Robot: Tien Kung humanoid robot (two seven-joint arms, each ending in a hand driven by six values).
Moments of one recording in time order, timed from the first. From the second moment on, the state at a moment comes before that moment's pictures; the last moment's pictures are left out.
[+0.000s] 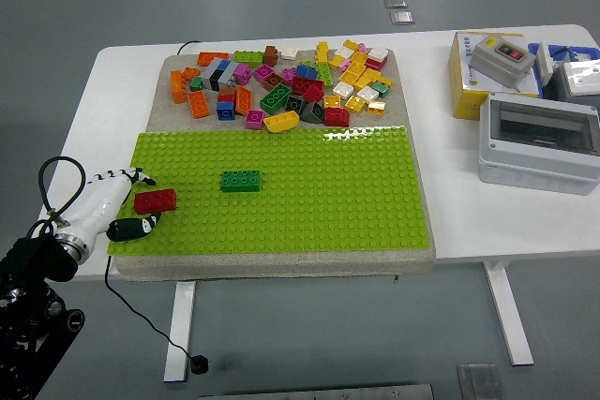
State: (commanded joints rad) left arm -0.17 0.31 -1.16 -1.31 2.20 0.04 0.16; right arm 0.03 -0.06 1.78 0.18 -1.71 0.08 -0.36
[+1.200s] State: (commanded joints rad) left arm -0.19 0.29 -1.19 -1.22 2.20 0.05 0.15; right arm 0.03 -0.07 1.76 0.18 -1.69 0.07 -0.35
